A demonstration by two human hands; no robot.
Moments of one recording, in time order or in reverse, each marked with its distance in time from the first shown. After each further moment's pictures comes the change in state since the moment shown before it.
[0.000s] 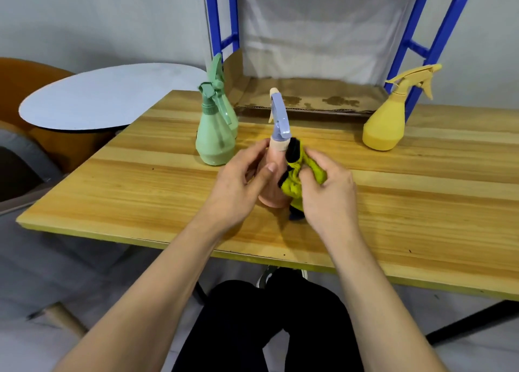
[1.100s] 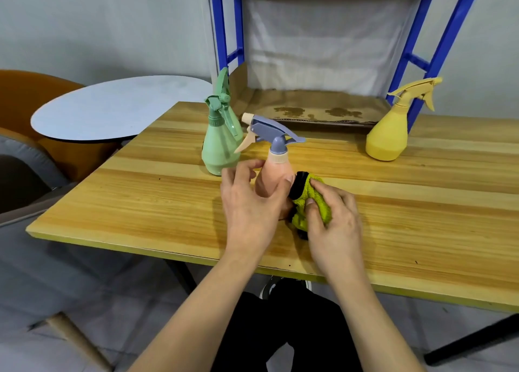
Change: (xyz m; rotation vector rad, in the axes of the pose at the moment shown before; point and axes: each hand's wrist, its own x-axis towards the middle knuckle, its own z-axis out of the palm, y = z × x) left_hand -0.020 0.030 0.034 0.111 0.449 -0.216; right_hand -0.027 0.038 0.000 -0.138 0.062 -0.097
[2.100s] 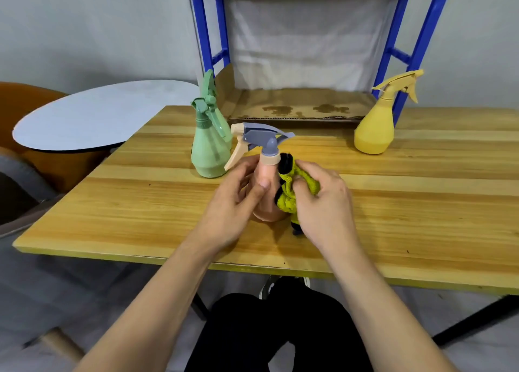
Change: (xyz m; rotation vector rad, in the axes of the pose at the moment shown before) left_hand 0.028 -0.028 -0.021 -0.310 -0.531 0.176; right_hand 0.025 -0.041 -0.011 0.050 -0.049 0.110
